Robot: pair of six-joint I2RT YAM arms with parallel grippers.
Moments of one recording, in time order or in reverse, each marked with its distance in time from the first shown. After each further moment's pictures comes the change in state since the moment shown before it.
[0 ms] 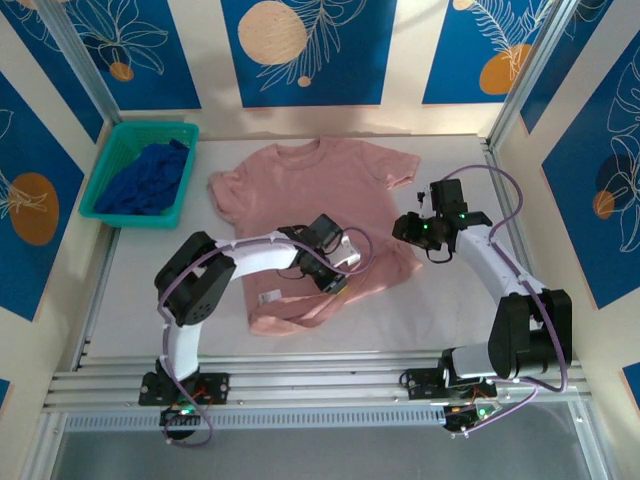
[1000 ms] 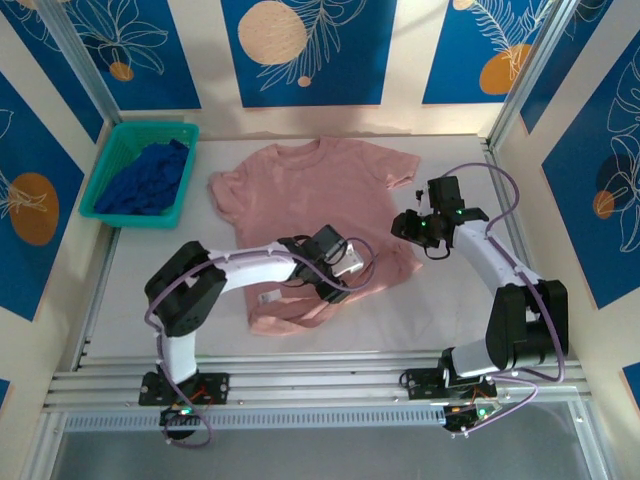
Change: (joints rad) left arm -0.090 -0.072 -0.064 0.035 -0.166 0.015; right arm 0.002 0.044 0.024 0.010 0.004 0.004
